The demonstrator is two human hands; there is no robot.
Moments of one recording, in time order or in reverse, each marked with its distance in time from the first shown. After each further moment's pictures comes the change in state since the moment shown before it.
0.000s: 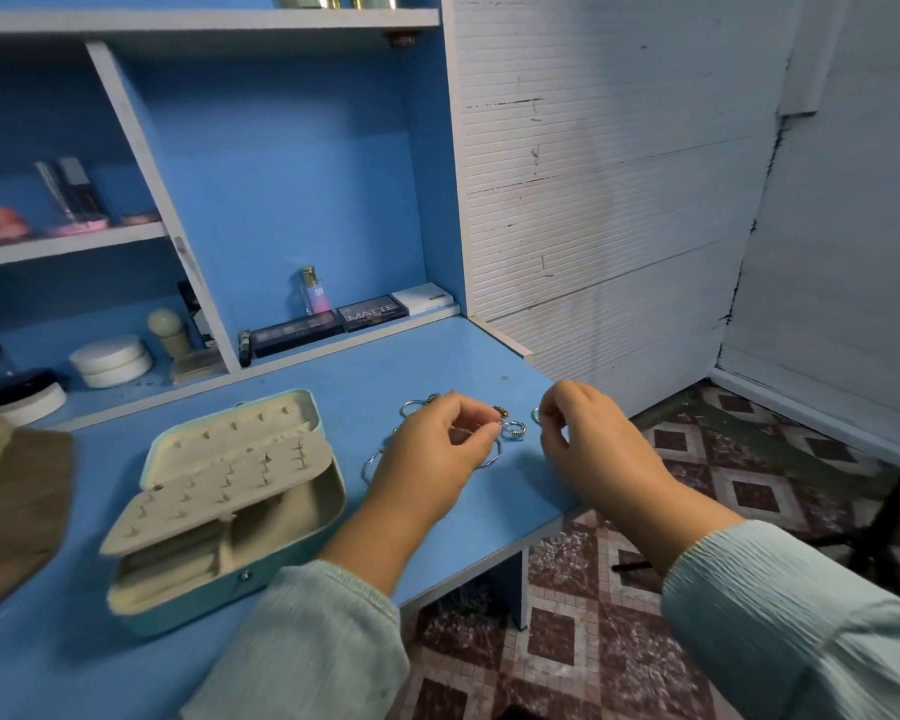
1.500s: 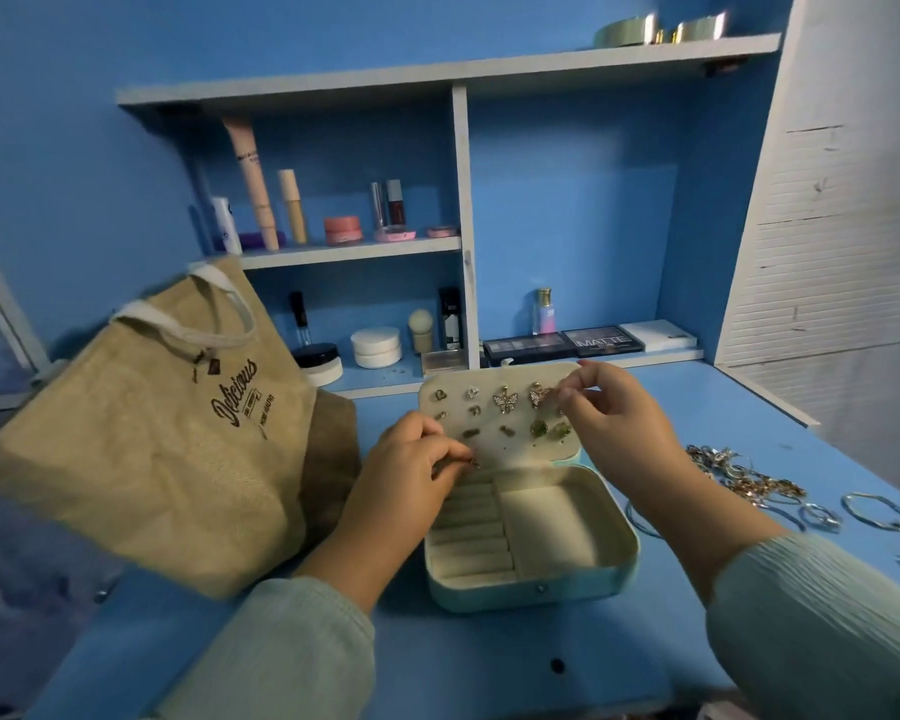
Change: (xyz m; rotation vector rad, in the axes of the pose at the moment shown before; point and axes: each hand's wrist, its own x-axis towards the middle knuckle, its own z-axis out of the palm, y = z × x) left_hand -0.046 -0.103 -0.200 0.648 0.362 0.113; right_hand 0.059 -0.188 0.084 0.653 -0.086 -0.081
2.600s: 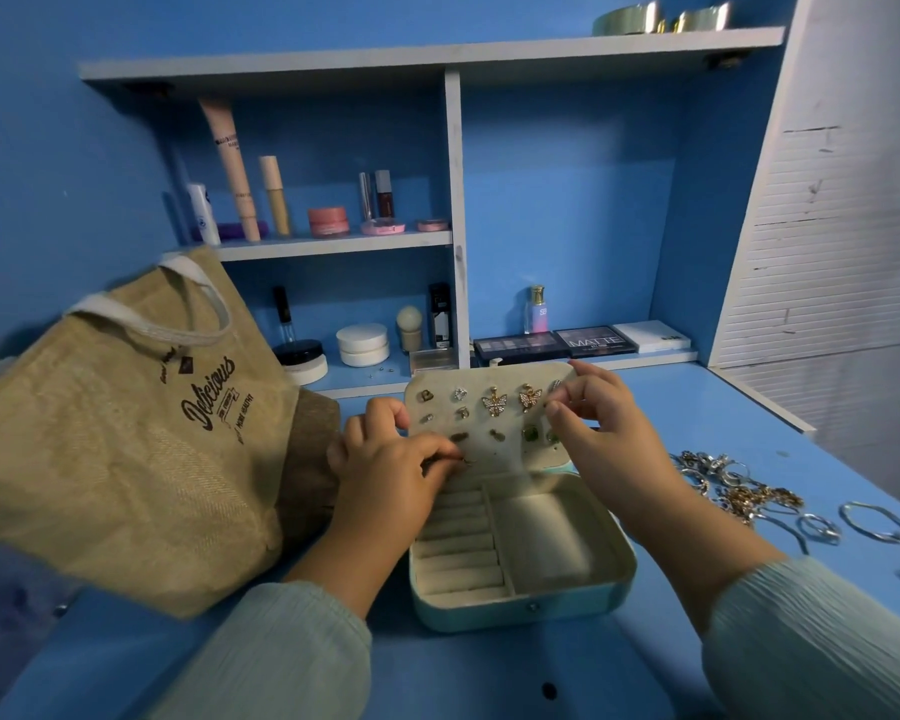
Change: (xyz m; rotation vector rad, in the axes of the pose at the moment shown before) left_hand 0.008 -0.003 0.013 0.232 0.127 -0.133; right_hand -0.007 0.001 0.003 0.153 -0.037 -0.017
